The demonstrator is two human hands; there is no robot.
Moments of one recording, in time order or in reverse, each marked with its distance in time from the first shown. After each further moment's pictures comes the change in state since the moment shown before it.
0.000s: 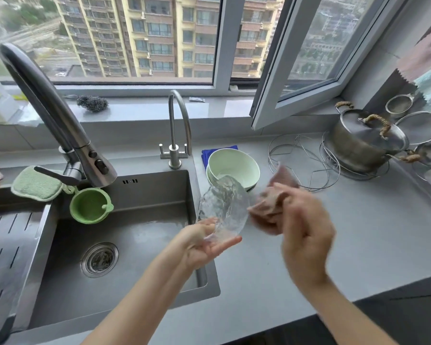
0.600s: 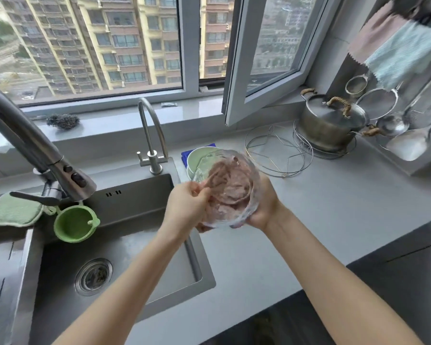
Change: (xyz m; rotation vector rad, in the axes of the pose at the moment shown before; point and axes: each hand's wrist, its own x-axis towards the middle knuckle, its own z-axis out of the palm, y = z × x) left_hand -0.019 0.013 0.032 1.103 0.213 0.861; right_hand 0.049 -0.008 0.020 1.123 -0.333 1.296
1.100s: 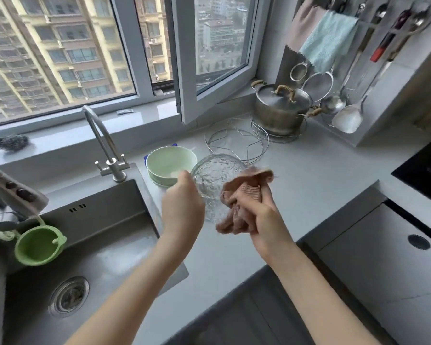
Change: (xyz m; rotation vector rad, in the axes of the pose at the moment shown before) left_hand -0.051 0.020 0.066 0.454 0.208 0.459; right_hand -0.115 0.026 -0.046 -0.152 0.458 -0.460
